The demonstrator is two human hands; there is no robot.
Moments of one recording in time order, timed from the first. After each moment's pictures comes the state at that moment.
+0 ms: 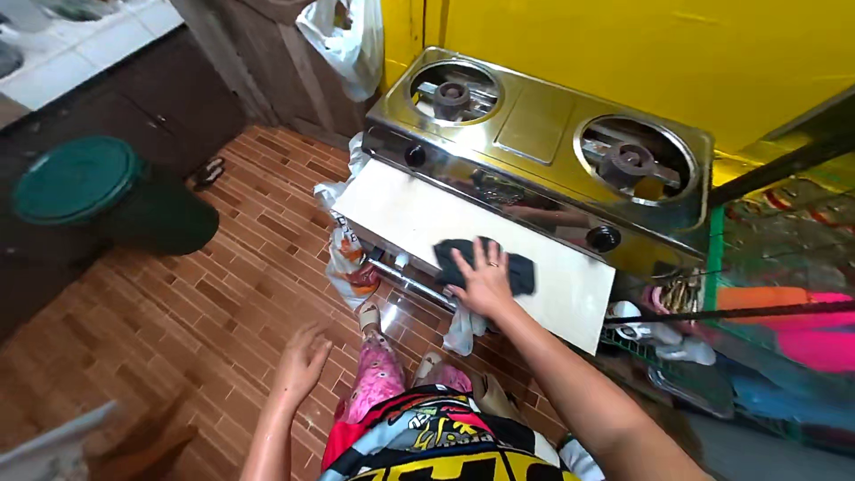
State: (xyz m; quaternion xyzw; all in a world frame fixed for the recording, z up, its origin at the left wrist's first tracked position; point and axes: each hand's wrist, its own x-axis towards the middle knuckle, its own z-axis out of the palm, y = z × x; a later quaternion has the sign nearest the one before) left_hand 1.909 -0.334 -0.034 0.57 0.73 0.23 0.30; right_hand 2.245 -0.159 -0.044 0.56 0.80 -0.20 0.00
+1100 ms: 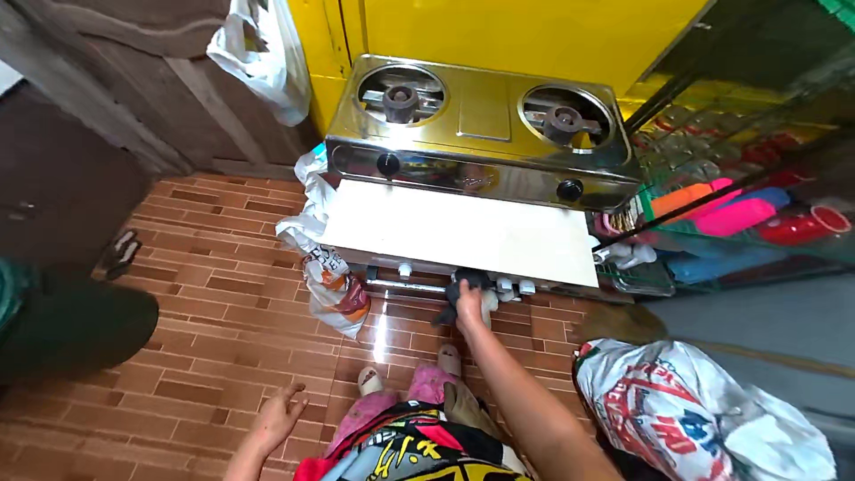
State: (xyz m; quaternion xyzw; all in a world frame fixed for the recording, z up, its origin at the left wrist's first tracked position) left_hand 1.726 -0.274 -0.087 0.59 0.66 -0.10 0.46; right_hand 2.127 -0.209 -0.133 0.78 0.15 -0.40 -0.46
